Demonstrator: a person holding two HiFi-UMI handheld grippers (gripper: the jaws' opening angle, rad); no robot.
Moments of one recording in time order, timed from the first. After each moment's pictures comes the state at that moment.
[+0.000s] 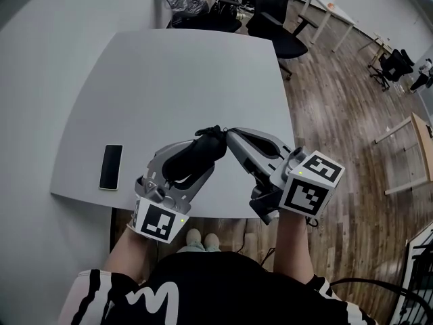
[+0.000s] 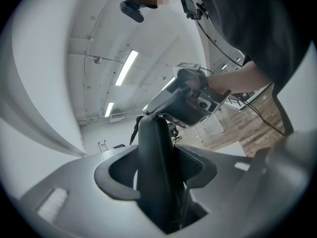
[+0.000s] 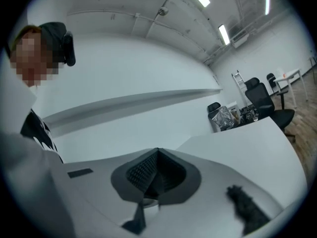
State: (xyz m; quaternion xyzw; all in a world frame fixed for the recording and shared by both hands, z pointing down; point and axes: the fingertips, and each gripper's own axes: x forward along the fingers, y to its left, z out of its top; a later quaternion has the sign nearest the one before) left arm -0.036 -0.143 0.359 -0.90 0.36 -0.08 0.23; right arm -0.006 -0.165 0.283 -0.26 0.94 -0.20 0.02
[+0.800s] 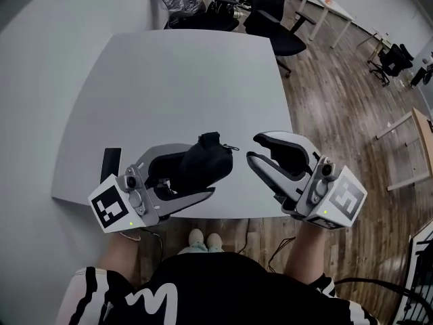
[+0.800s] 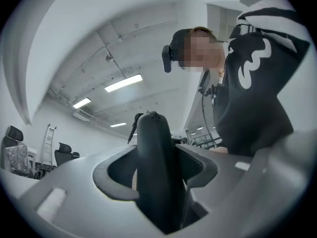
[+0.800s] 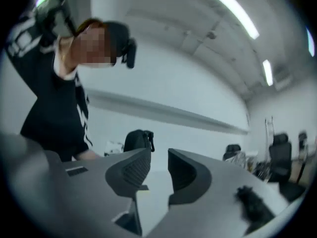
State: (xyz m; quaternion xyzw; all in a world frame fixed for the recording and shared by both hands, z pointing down) left arm -0.022 -0.103 0.288 -0.99 0.10 0.12 0.05; right arm 0.041 -0.130 0.240 -0.18 0.98 0.06 0.05
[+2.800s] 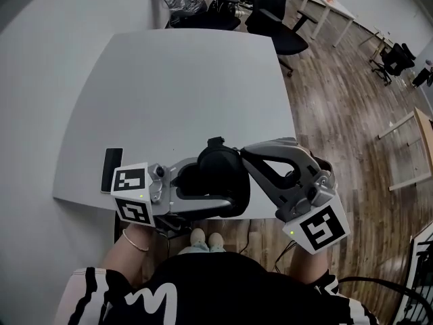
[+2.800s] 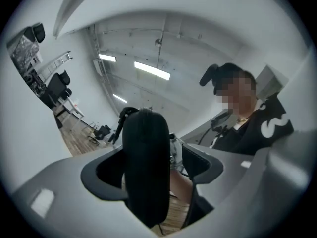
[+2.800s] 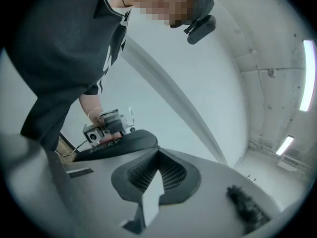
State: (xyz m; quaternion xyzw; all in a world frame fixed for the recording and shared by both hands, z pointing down) left arm 0.009 -0.099 0.292 -0.95 0.00 0.17 -0.27; right arm 0.012 -0.114 0.259 -0.21 0.90 0.36 -0.16
